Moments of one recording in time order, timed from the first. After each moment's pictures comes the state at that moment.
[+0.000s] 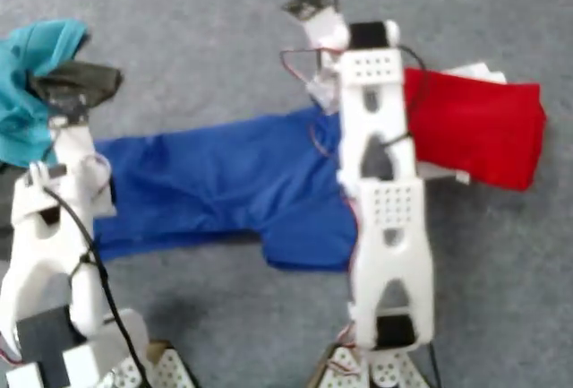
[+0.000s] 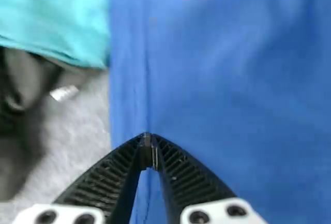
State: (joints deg) left arm -24.6 -16.4 48.7 48.0 -12.9; right arm -4.8 56.7 -68.7 99.3 31.2
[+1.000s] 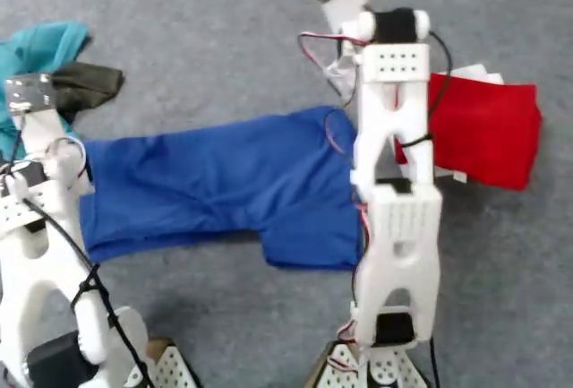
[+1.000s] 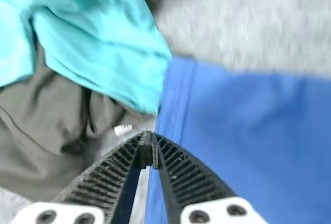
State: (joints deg) left arm -28.7 -26.9 43.1 46.5 -7.2; right arm -5.5 38.2 -58.8 100.9 38.9
